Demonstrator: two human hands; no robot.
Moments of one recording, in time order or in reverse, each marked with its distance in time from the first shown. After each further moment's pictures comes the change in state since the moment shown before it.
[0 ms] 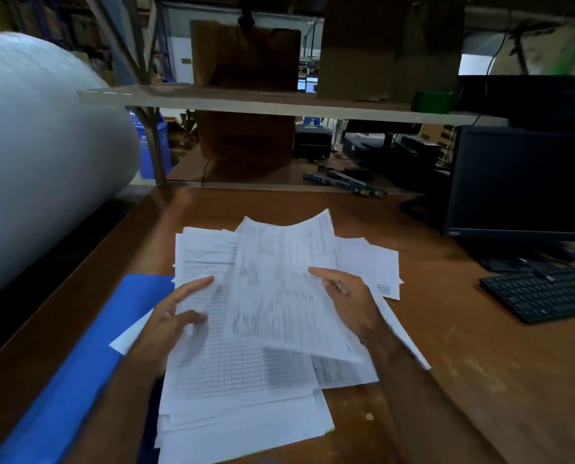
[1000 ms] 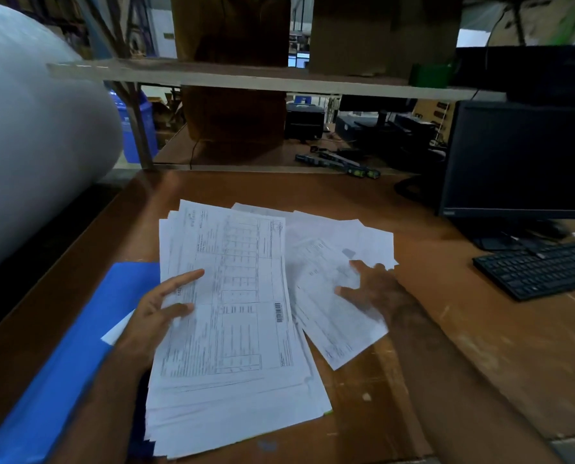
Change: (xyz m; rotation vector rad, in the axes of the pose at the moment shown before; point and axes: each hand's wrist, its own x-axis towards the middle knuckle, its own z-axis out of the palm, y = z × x) left_hand -0.001 -0.008 -0.007 -0.099 0.004 -0.016; right_hand 0.019 0.044 -0.043 -0.773 -0.188 0.386
